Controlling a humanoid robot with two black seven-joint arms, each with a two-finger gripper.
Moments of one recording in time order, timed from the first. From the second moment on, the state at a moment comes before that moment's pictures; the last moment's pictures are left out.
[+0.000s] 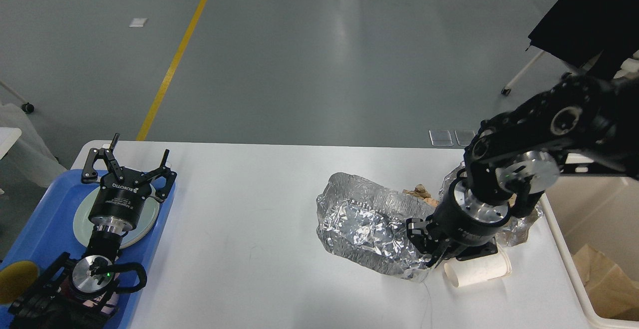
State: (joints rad) left arm -0.32 0.21 -1.26 -0.74 0.00 -0.61 -0.24; right arm 2.23 -0.24 -1.19 1.74 0.28 0.51 -0.25
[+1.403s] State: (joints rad) left arm -0.32 0.21 -1.26 -0.74 0.00 -0.61 -0.24; right arm 0.64 -0.51 -0.91 0.16 0.10 0.12 -0.16
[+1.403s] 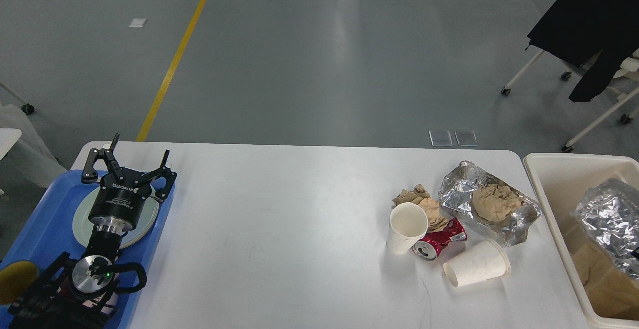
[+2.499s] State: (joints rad) left arm -0.32 0.21 -1.26 -0.74 0.00 -0.61 -0.24; right arm 0.43 -0.40 -0.82 0.02 0.09 -0.01 -0.18
